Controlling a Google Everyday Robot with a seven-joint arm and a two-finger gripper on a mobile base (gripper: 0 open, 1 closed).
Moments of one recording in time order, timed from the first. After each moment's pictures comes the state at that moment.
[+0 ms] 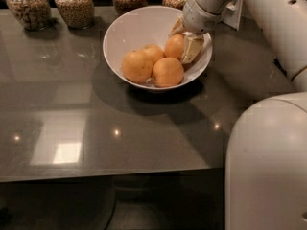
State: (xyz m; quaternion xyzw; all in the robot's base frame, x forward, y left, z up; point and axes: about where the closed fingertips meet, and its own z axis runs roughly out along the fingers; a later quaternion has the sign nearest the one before) arm 0.694 -0.097 0.898 -0.80 0.55 0.02 0.22
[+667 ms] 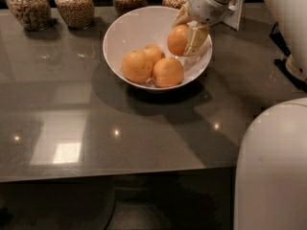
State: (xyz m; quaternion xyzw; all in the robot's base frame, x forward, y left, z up) arm 0.693 -0.103 0.936 -0.79 0.56 0.00 0.26
